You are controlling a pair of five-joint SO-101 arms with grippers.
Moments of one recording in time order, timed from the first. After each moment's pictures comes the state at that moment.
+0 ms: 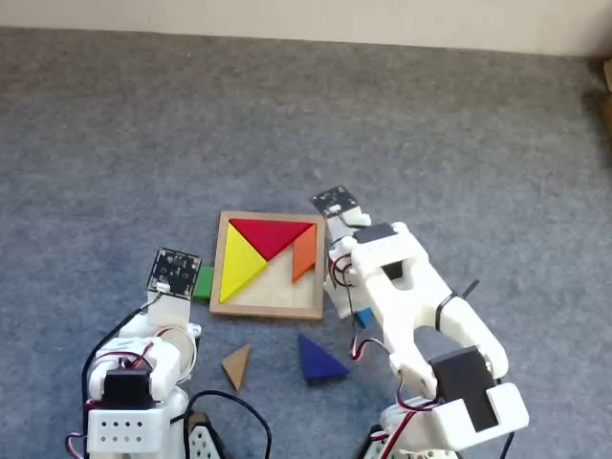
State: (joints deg) left arm -6.7 -102.8 96.0 75.8 -7.6; right arm -25.4 -2.7 40.6 58.1 11.5
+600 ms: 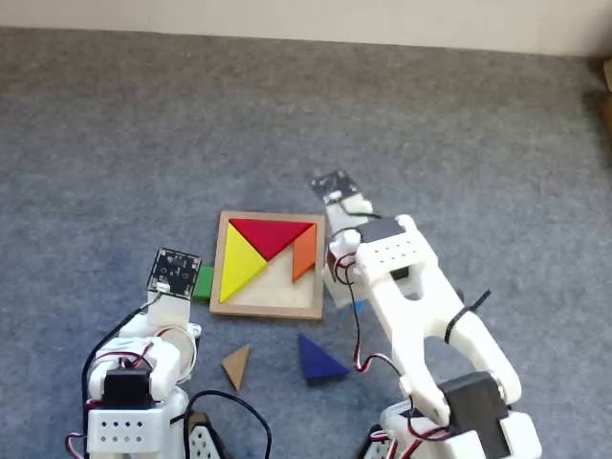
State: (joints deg) left arm -6.7 -102.8 96.0 75.8 -7.6; right arm -25.8 -11.4 37.3 63.7 9.9
